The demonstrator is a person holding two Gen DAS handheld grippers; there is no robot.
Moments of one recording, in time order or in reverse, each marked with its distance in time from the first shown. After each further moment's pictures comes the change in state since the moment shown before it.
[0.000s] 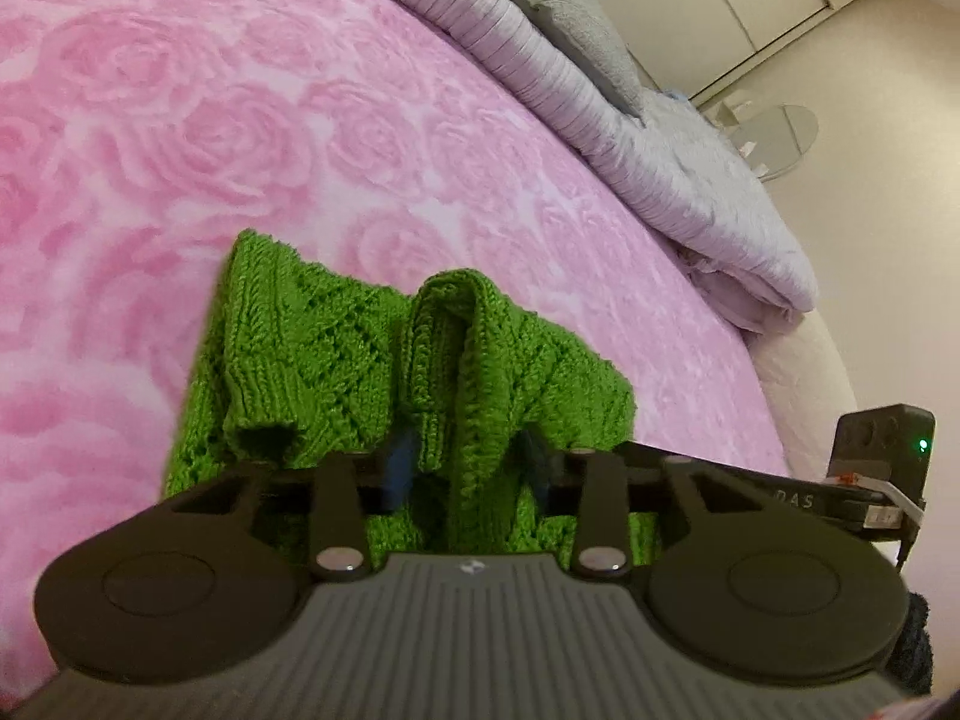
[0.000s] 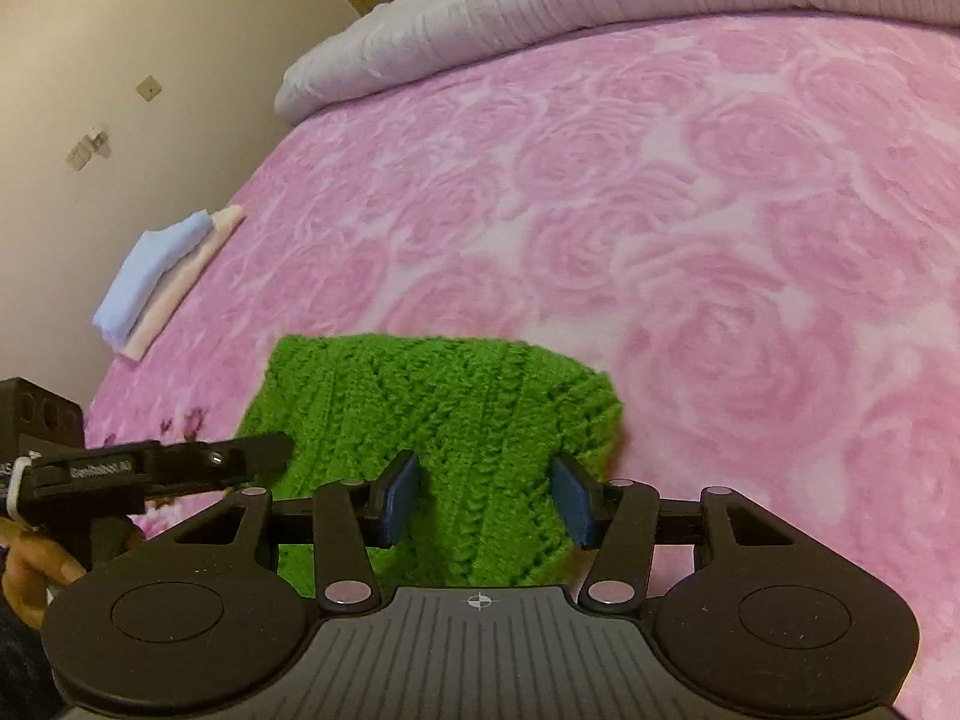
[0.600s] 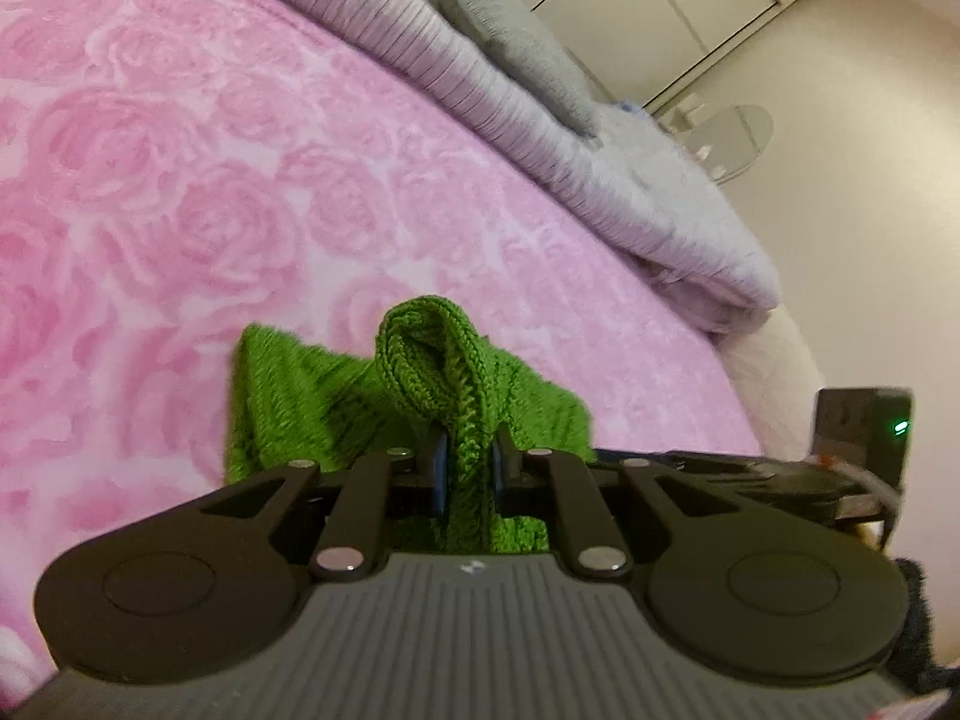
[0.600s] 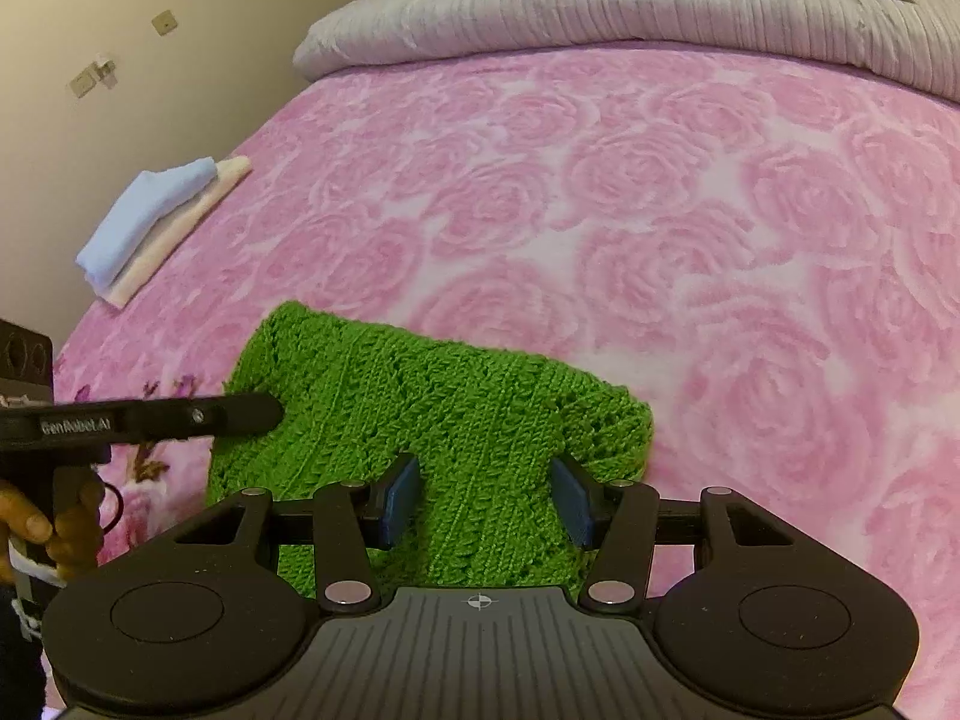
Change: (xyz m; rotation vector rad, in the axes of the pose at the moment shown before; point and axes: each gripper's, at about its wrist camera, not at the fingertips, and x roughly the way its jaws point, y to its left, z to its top) left arm -0.041 0.003 0.024 0.060 -0.032 -0.063; right arm 0.014 0.044 0.012 -0.135 0.041 -0.069
